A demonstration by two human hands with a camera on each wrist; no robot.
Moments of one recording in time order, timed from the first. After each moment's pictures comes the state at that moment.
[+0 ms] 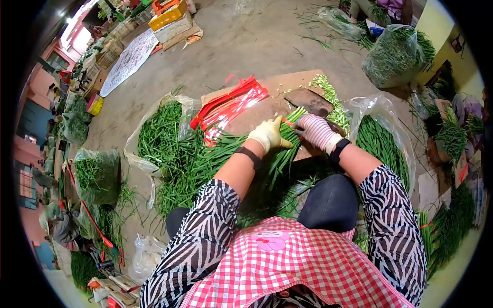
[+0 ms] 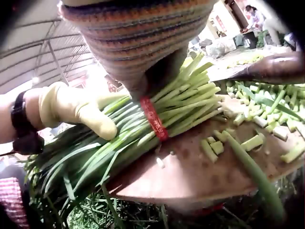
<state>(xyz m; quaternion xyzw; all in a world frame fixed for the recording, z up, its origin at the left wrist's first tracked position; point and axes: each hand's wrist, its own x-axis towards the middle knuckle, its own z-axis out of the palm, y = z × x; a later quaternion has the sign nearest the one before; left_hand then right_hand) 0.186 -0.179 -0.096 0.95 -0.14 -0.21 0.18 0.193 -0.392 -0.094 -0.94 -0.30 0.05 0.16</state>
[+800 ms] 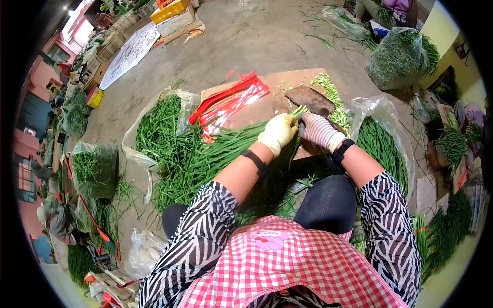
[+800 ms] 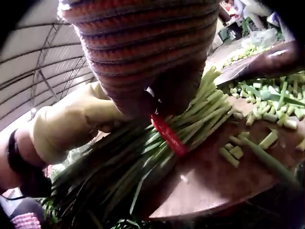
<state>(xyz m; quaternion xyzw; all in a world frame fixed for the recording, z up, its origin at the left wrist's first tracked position) 0.185 -0.210 -0.110 0.91 -0.19 -0.07 0.36 0.194 -0.393 -0.092 -0.95 -0.22 0.07 0.22</state>
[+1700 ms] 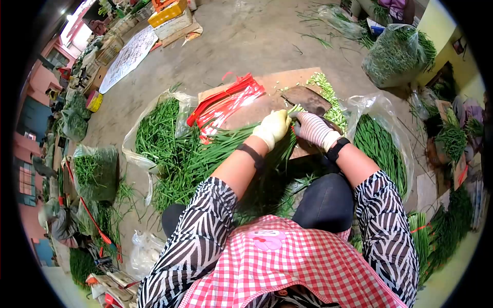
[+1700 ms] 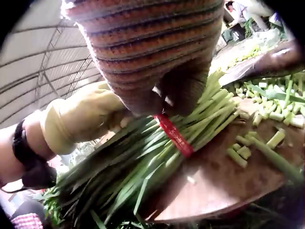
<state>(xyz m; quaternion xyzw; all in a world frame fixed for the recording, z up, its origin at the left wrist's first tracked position) 0.201 -0.209 -0.114 0.94 -0.16 -0.07 0.30 0.198 -0.397 -0.105 -0.93 -0.24 0.05 0.28</state>
